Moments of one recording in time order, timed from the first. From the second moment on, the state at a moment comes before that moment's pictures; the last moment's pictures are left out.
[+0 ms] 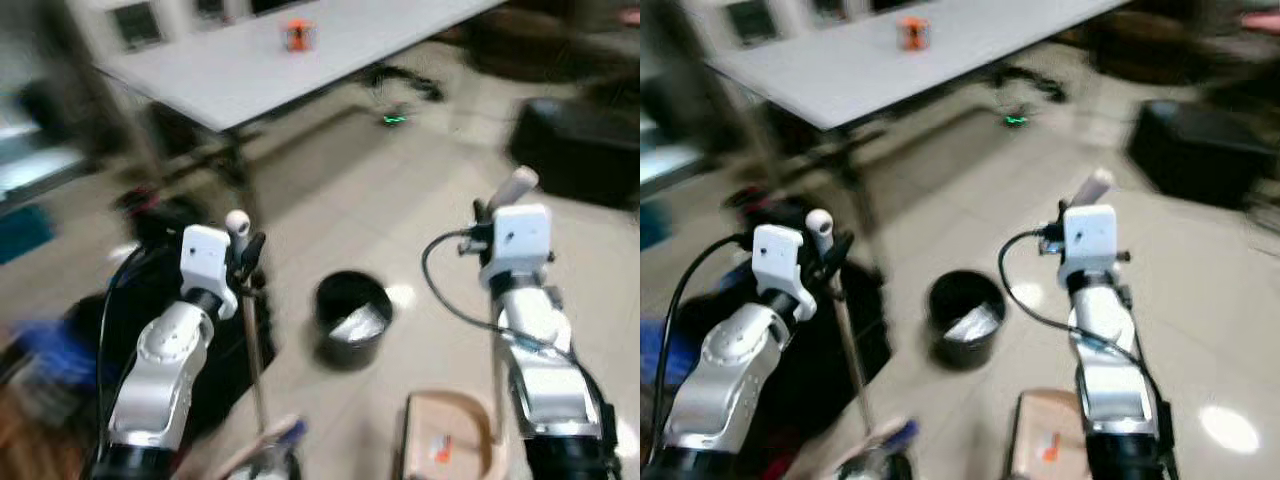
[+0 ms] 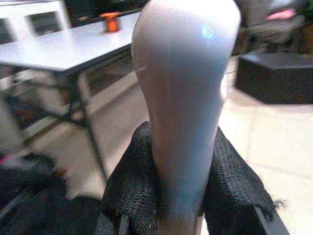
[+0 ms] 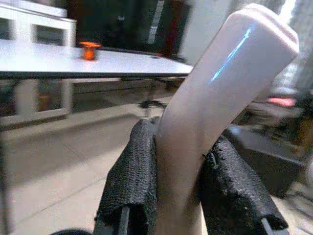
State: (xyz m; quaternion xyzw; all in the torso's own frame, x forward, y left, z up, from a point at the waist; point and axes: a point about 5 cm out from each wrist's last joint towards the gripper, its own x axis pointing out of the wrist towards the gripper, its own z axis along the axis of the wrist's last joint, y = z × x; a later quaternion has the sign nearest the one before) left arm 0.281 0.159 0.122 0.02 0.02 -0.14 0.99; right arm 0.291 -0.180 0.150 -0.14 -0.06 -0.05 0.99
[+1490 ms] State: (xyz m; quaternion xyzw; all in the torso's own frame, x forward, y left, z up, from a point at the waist) left arm 0.289 0.150 0.133 0.03 -0.02 -0.15 0.99; right arm 0.278 -0.189 0.150 -0.13 -0.03 -0.10 0.99
